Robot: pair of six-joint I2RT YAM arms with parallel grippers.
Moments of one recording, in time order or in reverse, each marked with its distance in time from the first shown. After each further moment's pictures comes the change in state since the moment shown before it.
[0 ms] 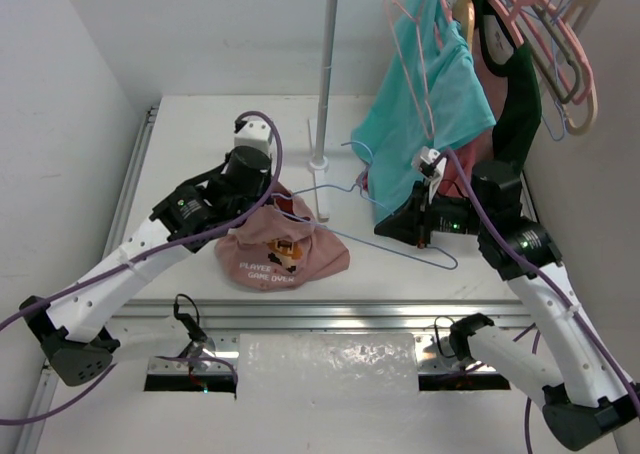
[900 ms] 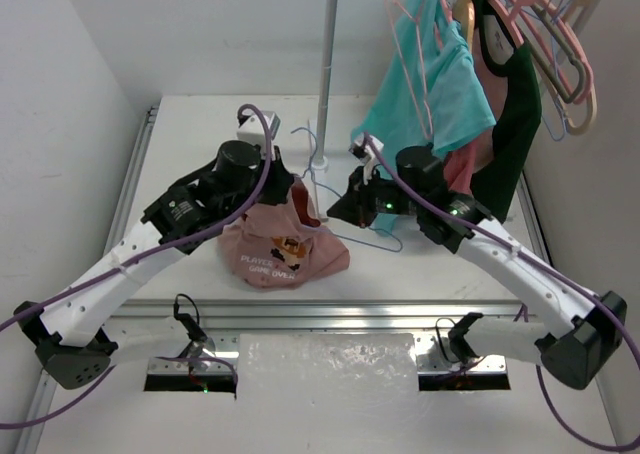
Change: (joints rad) left arm 0.000 -0.018 0.018 0.081 0.270 -0.094; right arm 0.264 0.302 0.043 0.254 0.317 0.124
